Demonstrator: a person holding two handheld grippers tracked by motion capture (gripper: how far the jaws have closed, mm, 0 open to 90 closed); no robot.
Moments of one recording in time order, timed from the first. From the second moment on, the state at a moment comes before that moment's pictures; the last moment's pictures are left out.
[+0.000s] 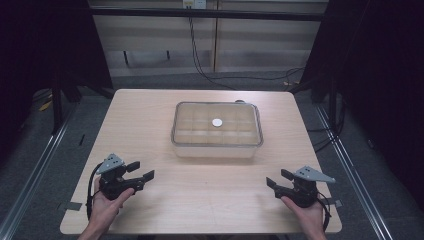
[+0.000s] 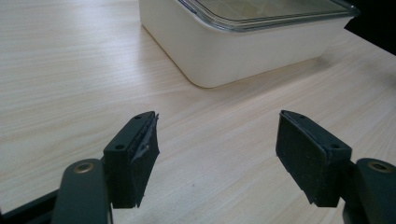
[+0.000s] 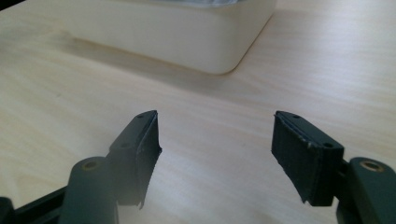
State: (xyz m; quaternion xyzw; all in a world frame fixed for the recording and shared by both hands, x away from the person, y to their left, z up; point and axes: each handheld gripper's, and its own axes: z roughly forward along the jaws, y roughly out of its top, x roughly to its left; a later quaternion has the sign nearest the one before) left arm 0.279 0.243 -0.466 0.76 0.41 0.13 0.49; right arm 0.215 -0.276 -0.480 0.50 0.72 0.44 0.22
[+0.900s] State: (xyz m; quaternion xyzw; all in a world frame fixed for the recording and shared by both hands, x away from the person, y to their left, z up) left arm 0.278 0.232 -0.458 0.79 0.38 0.07 0.48; right arm 0.226 -0.264 -0.467 0.46 0.76 0.44 0.13
